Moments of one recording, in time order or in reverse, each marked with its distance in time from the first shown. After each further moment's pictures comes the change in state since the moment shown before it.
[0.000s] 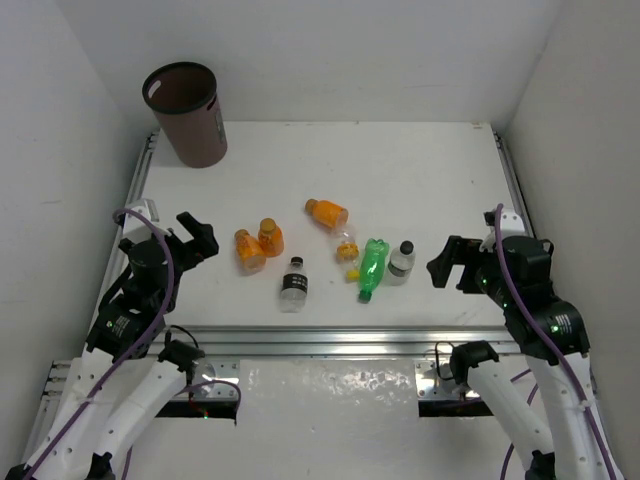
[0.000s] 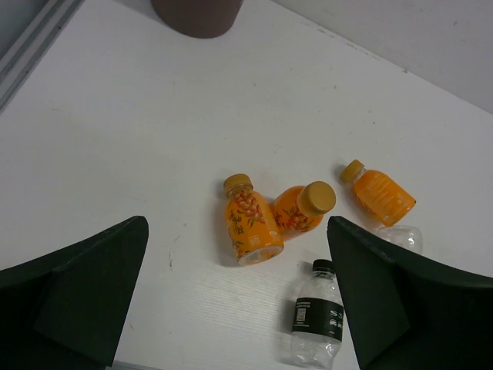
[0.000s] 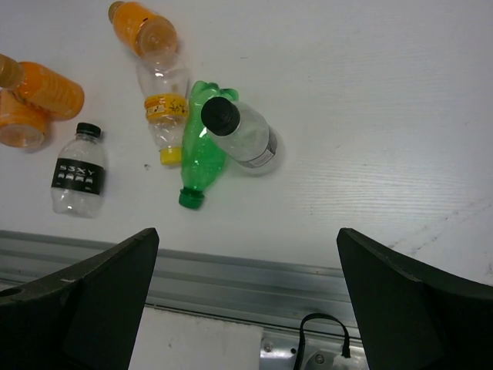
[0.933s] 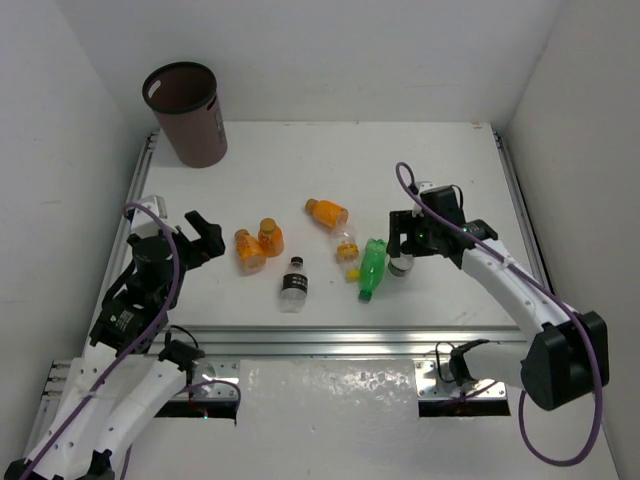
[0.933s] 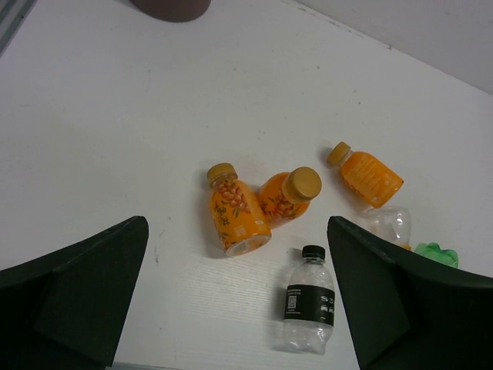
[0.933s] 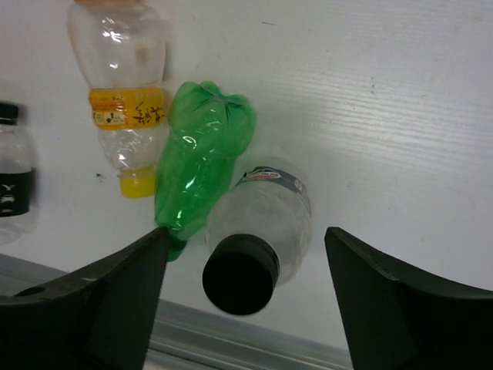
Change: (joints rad) left arm 0.000 0.030 -0.002 0.017 0.073 0.008; right arm 0.116 0.657 -0.045 0.383 -0.019 -0.057
